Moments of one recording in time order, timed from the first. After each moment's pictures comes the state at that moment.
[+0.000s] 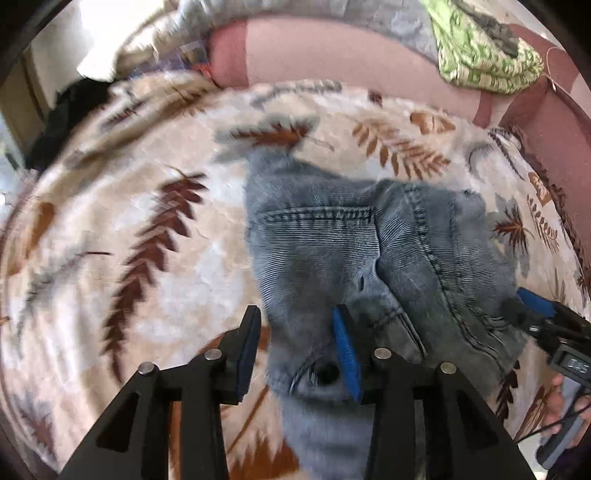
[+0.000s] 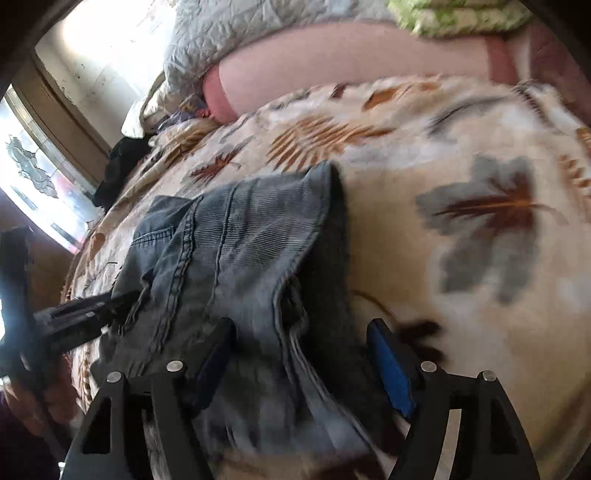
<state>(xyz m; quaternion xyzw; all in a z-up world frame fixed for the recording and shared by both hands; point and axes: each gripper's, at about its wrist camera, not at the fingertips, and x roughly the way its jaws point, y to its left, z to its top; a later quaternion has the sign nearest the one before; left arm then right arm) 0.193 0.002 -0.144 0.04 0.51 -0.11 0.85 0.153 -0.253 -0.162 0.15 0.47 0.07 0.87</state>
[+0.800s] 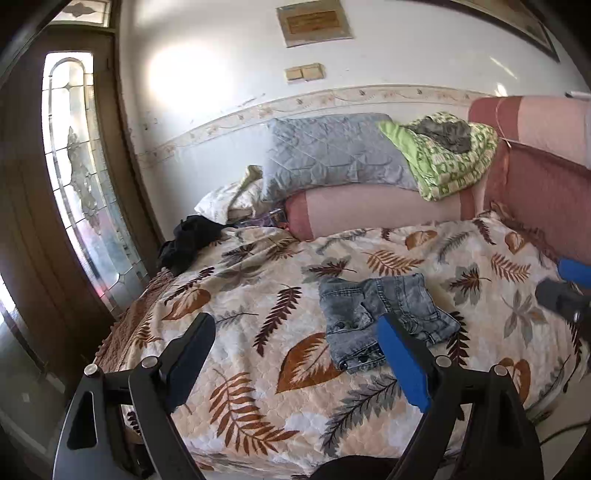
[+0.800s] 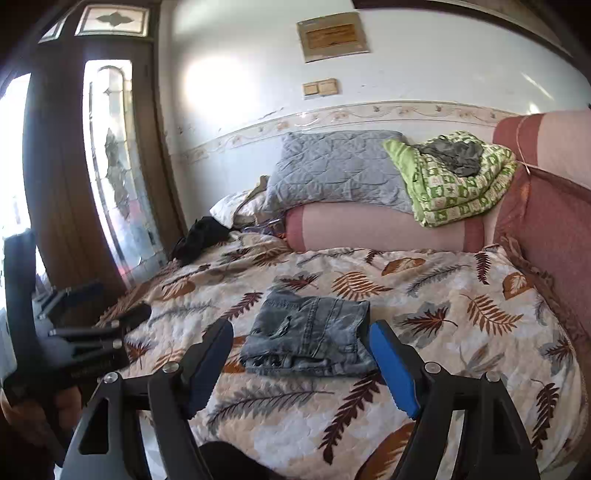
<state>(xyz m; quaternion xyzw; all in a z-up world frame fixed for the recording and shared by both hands) -0.072 0.025 0.043 0.10 0.25 0.00 0.96 -0.104 -0.183 0.038 0.04 0.23 0.09 0.97</state>
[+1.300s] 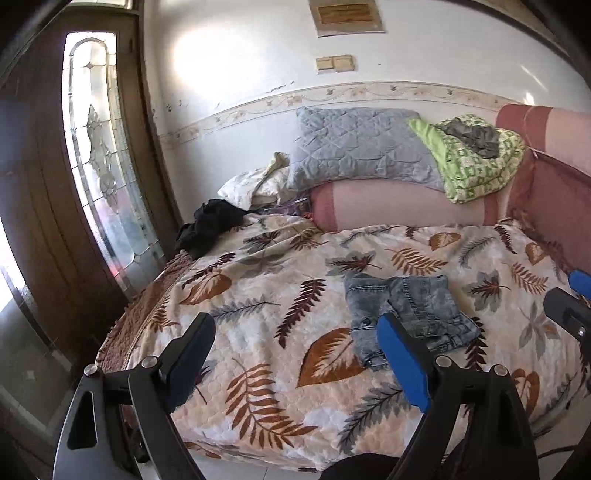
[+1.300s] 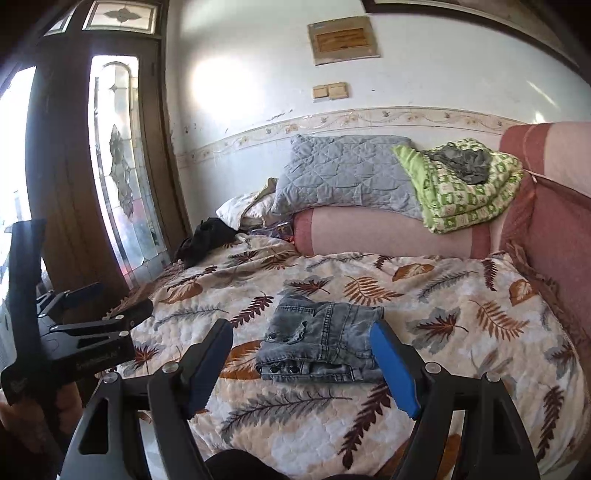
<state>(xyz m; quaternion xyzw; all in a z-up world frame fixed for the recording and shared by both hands) -0.060 0.051 0.041 0.07 0.27 0.04 0.96 -0.093 -0.151 0.043 0.04 0.23 0.09 0.97</state>
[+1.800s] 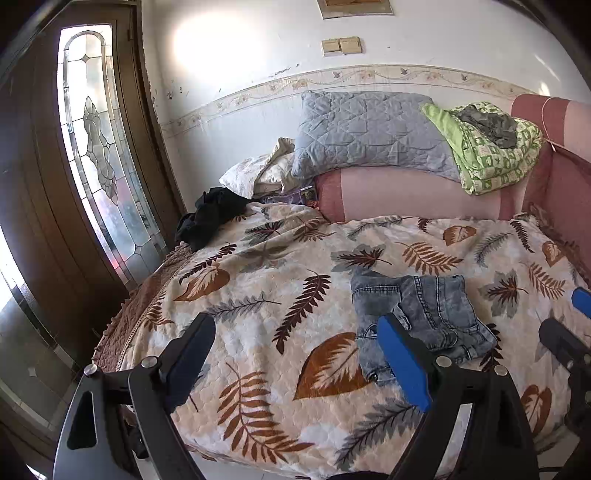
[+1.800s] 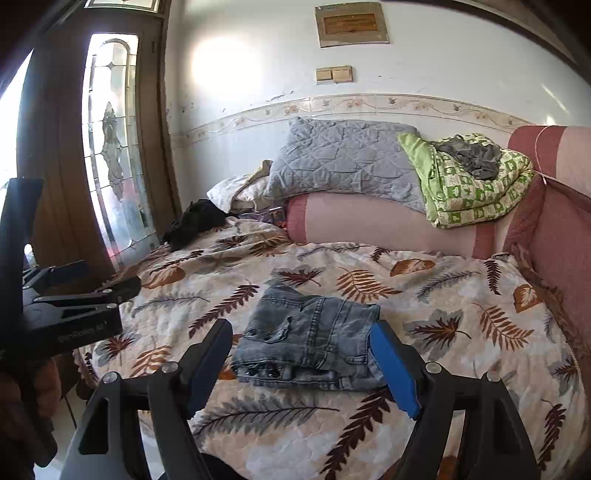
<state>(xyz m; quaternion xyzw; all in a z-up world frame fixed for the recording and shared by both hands) -0.007 0.039 0.026 0.08 0.29 0.06 0.95 -0.046 -0.157 0.013 0.01 0.25 0.09 0.97</state>
